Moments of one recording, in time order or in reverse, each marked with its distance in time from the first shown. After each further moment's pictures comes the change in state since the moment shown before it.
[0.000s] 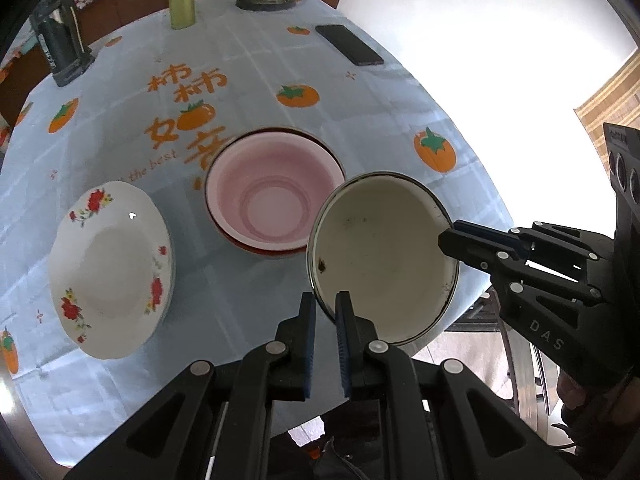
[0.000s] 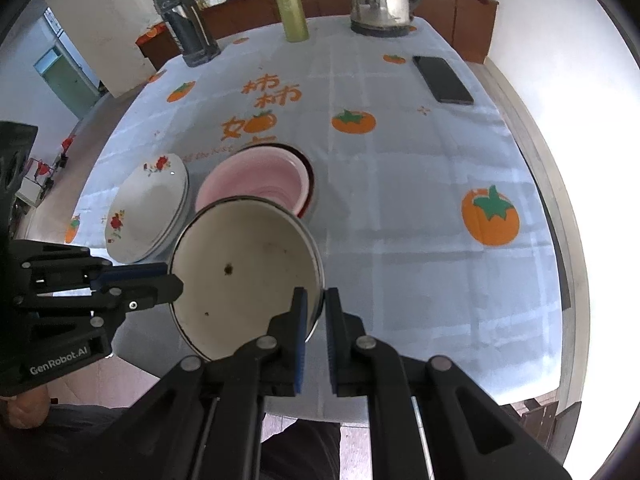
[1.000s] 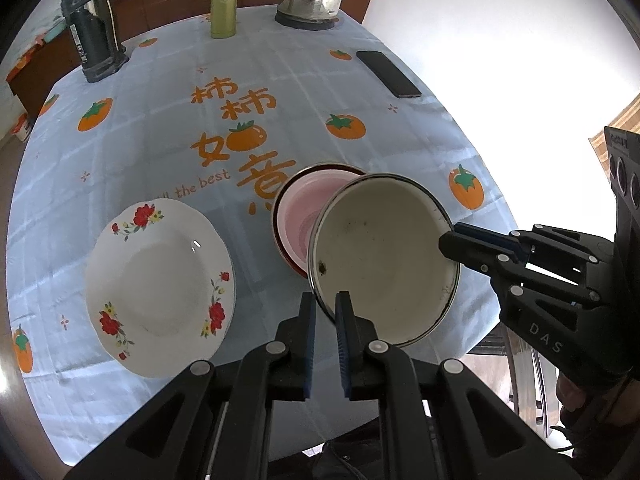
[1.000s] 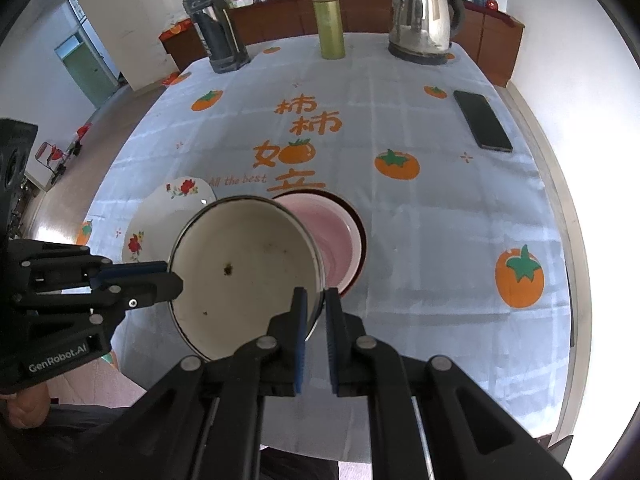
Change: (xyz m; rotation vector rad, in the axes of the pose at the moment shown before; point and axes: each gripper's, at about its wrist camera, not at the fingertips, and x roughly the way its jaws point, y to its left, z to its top) left arm -0.017 0.045 0.021 -0.065 -0.049 0.037; right arm 0.011 0.037 0.046 -0.078 -0.028 0.031
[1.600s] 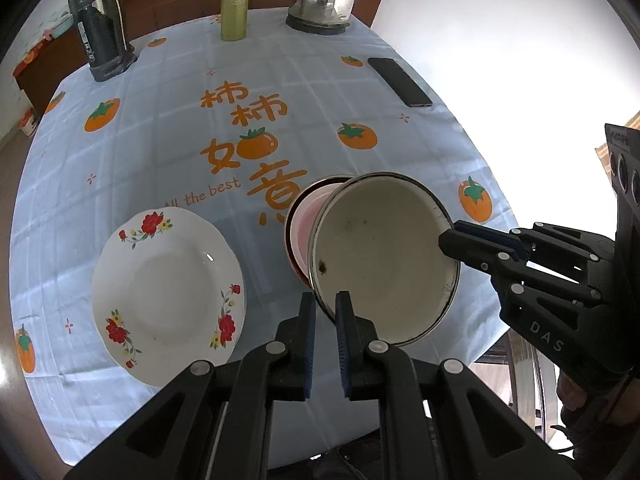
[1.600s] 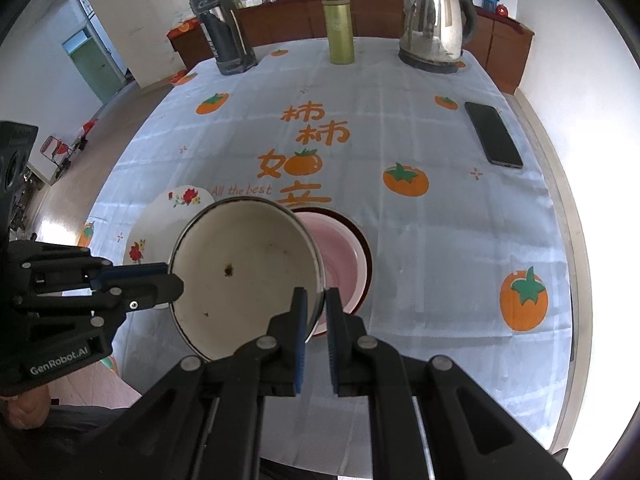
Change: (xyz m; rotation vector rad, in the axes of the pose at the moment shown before) left arm 0.001 0.007 0.010 -0.025 -0.009 0.015; right arm 0.007 0.001 0.017 -0.030 -0.004 0.015
